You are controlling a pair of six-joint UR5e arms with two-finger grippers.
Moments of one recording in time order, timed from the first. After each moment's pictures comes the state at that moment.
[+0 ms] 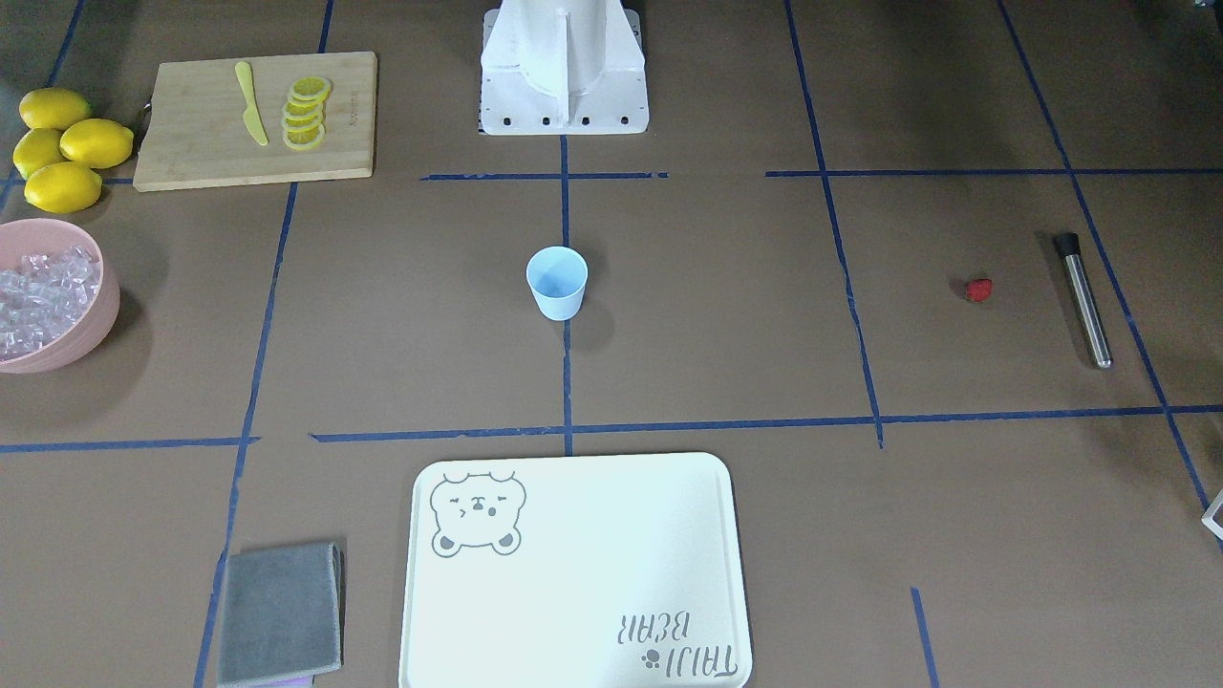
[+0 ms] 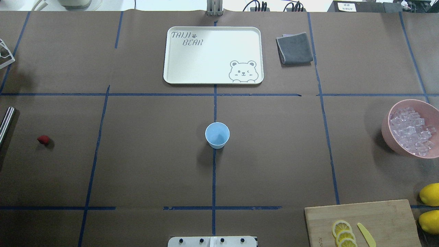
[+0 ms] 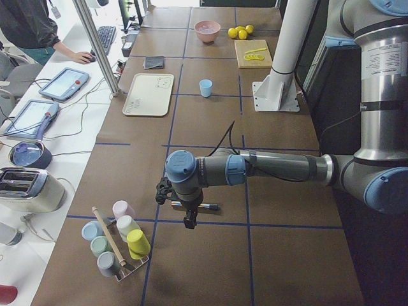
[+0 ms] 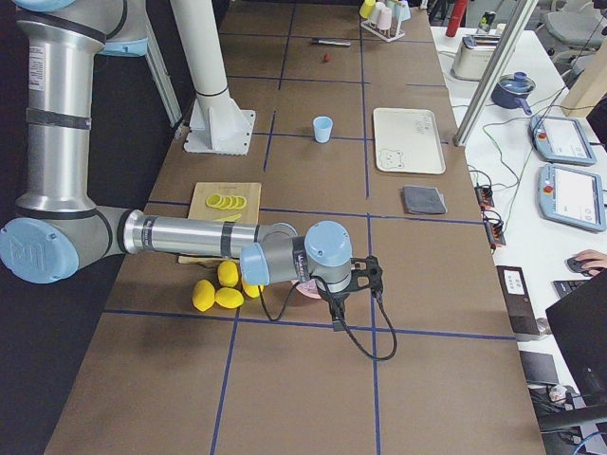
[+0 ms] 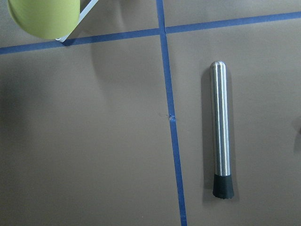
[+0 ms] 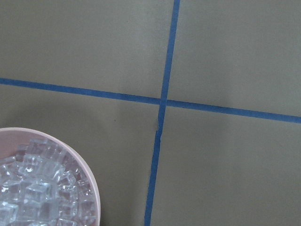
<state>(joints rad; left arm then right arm) -1.57 -1.46 -1.74 -1.41 -2.37 0.19 1.56 -1.69 1.65 -1.32 2.35 0.03</state>
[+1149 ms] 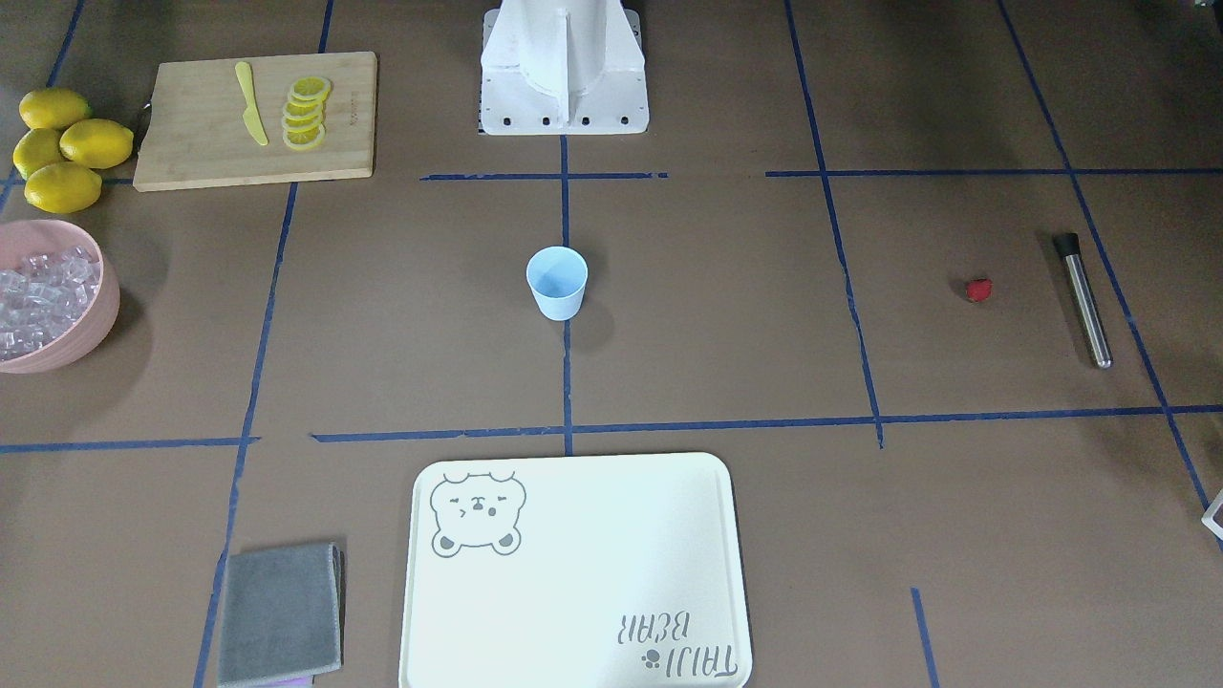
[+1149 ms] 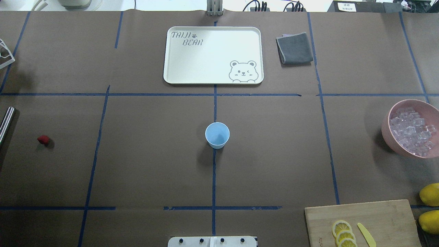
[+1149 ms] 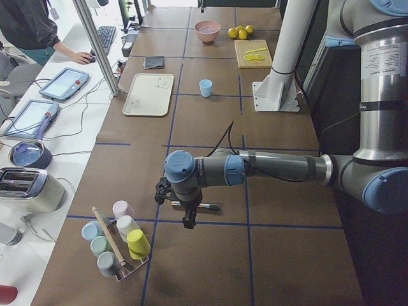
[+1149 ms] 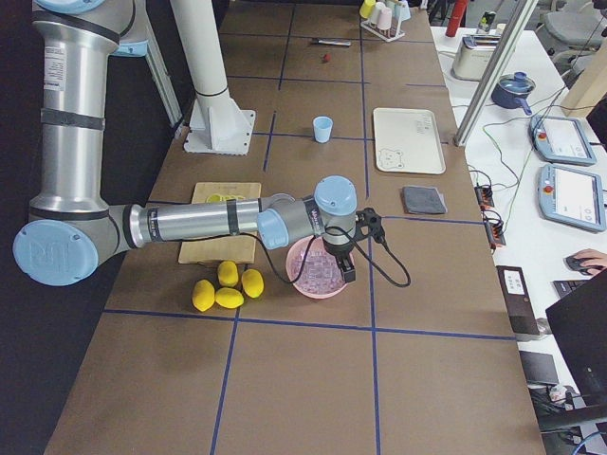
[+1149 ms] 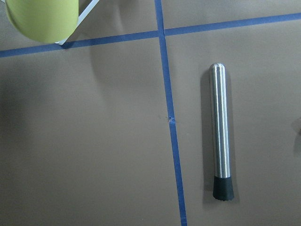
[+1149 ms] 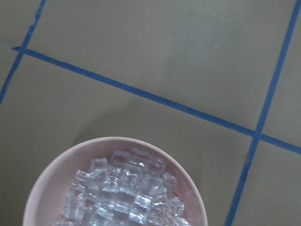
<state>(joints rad) -1.57 -1.46 -1.74 -1.42 -2.37 0.19 1.36 -1.68 1.81 -1.32 2.35 0.07</state>
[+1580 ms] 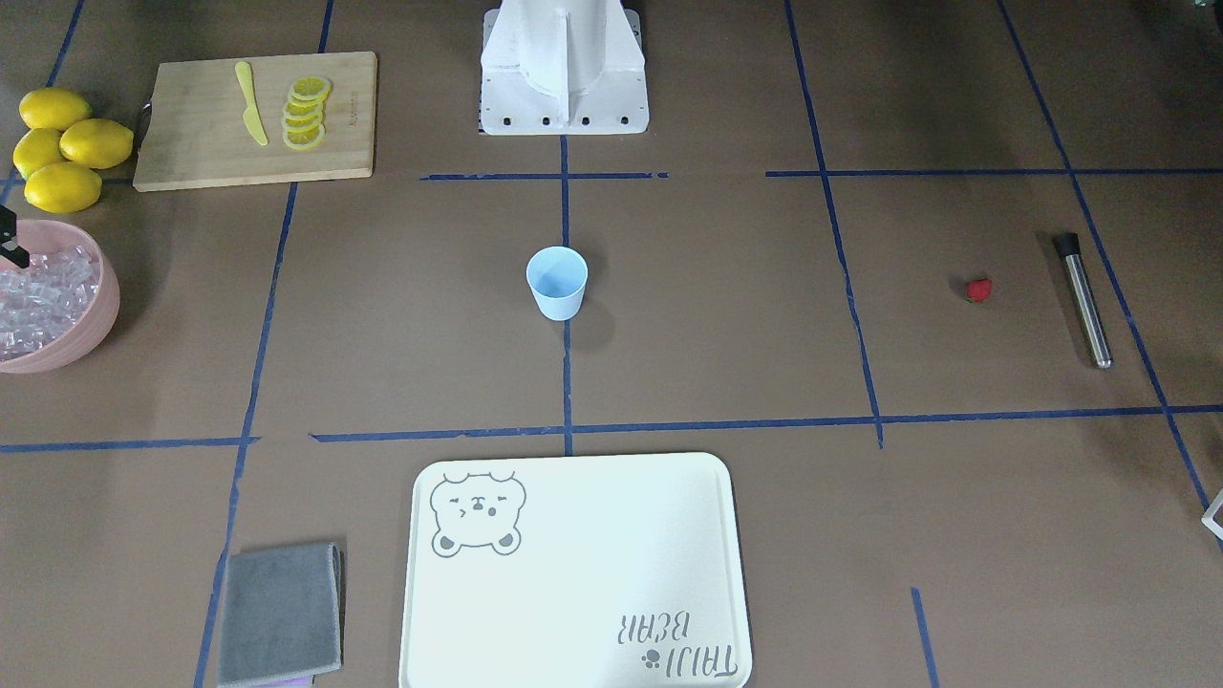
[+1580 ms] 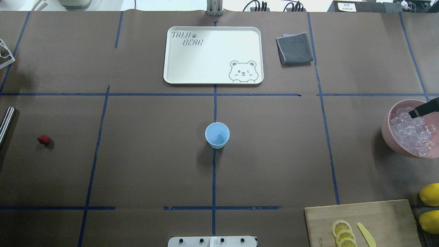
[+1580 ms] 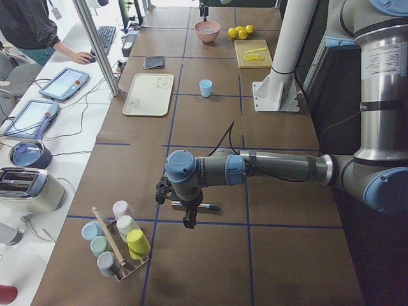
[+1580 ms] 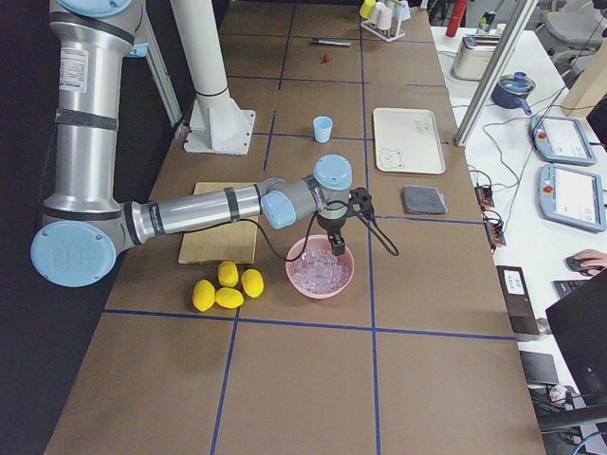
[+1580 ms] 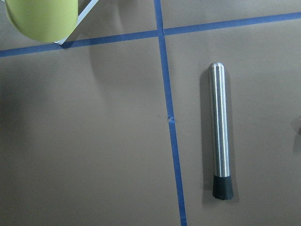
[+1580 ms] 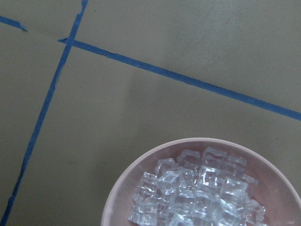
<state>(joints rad) -1.57 -1.46 -1.74 -1.42 -2.37 0.19 1.20 -1.69 1.89 -1.32 2.34 0.25</state>
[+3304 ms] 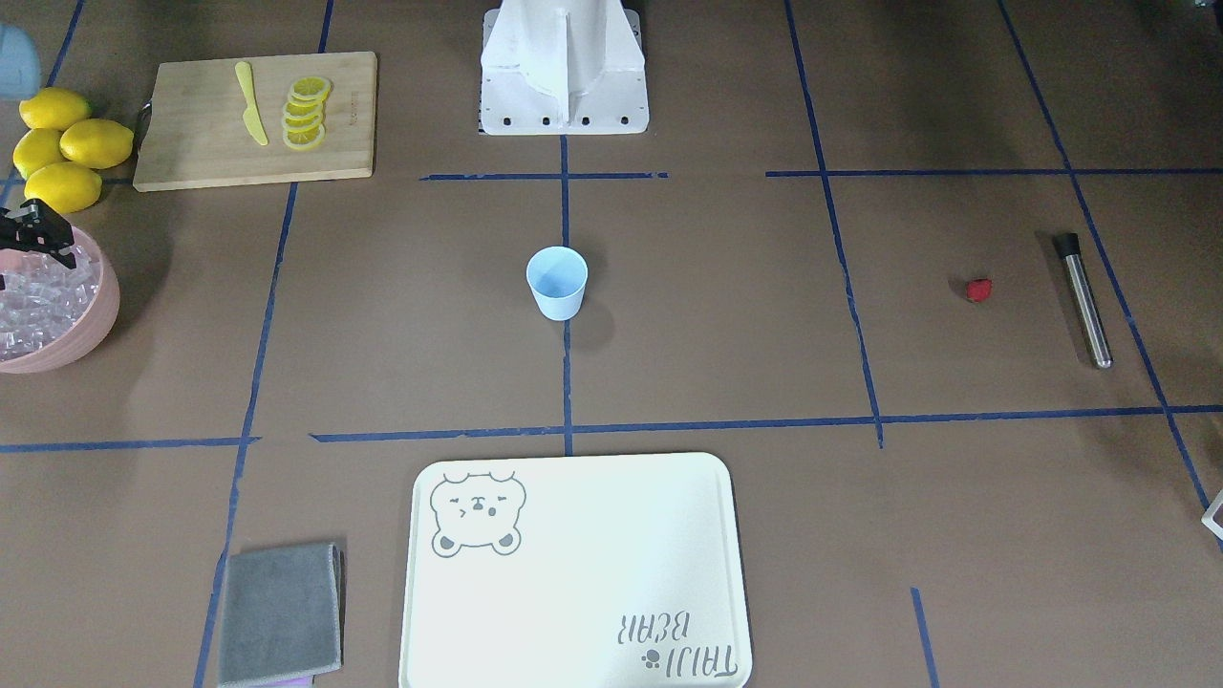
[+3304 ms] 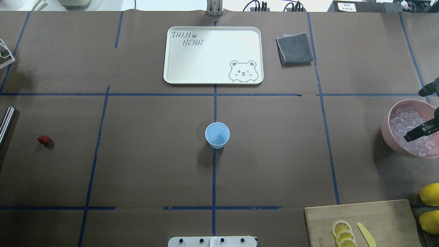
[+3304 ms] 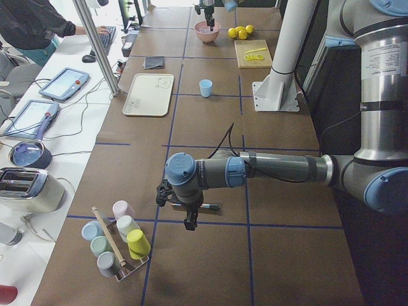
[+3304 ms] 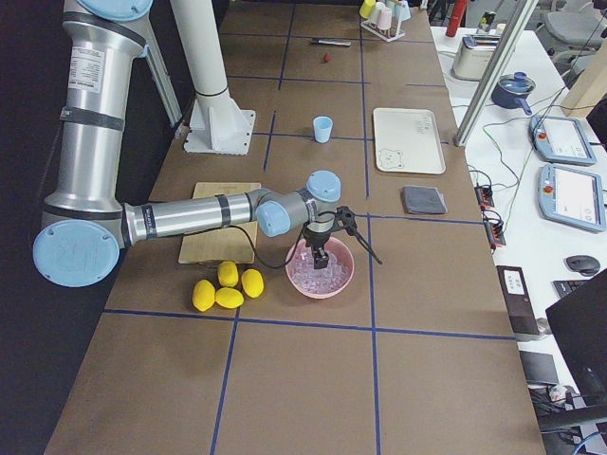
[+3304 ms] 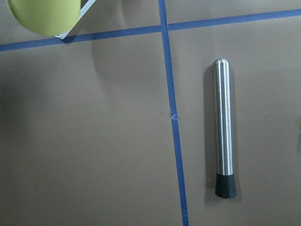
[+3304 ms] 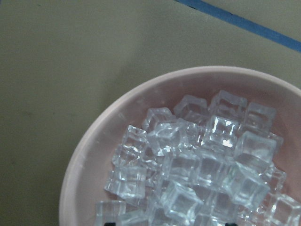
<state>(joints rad) -1.57 -1.46 -1.73 -1.42 -2.37 0.19 1.07 -1.73 1.84 -1.32 2.23 0.24</state>
